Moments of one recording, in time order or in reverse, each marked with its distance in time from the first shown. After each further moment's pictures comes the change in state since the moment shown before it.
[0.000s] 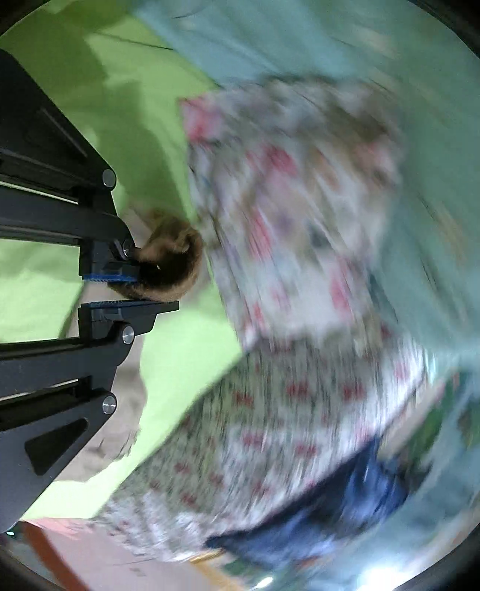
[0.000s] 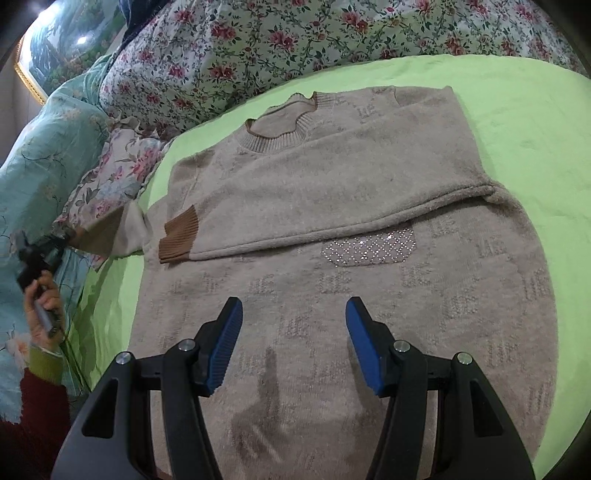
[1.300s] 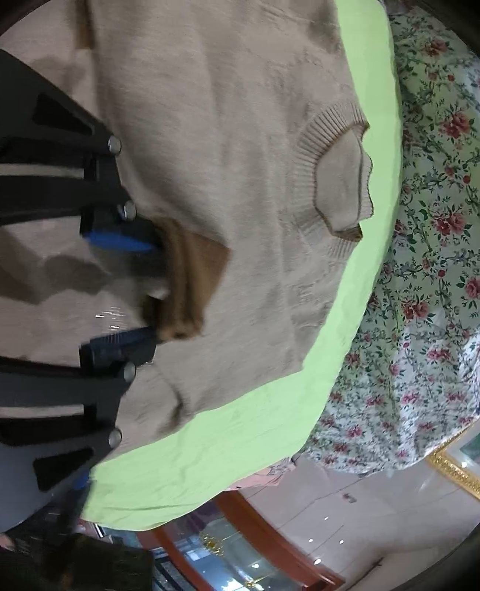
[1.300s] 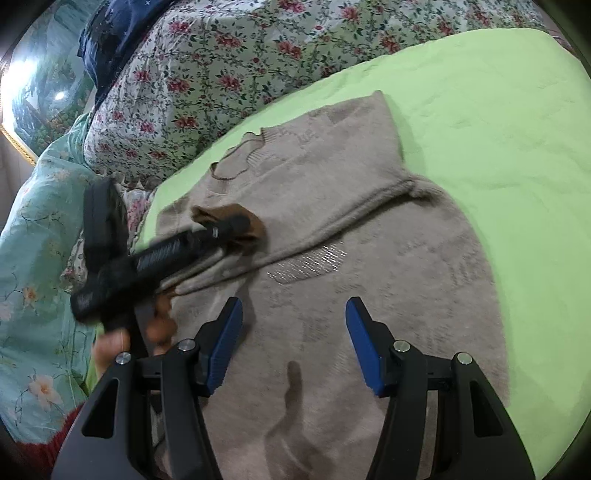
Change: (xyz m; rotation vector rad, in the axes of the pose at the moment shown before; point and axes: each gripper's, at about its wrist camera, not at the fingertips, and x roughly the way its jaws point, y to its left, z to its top) left arm 0.160 -0.313 -0.280 0.477 0.555 -0.388; right arm -0.027 -0.054 -0.003 0.170 -0.097 0.032
